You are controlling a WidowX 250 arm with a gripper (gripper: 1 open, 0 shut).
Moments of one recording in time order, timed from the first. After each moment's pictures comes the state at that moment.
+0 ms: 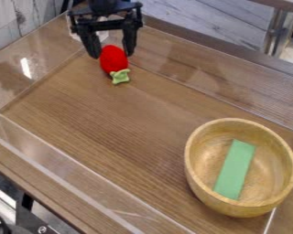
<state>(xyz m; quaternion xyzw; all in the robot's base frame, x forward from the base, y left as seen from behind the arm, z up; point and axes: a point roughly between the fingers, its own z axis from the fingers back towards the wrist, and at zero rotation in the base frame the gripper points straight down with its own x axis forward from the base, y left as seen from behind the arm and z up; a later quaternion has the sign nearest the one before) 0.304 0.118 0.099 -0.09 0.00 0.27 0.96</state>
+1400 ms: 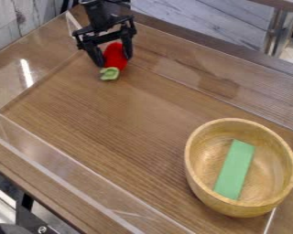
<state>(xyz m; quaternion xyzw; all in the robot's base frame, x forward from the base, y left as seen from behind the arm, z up) 0.351 0.161 0.048 -0.14 -0.01 0.34 0.93</state>
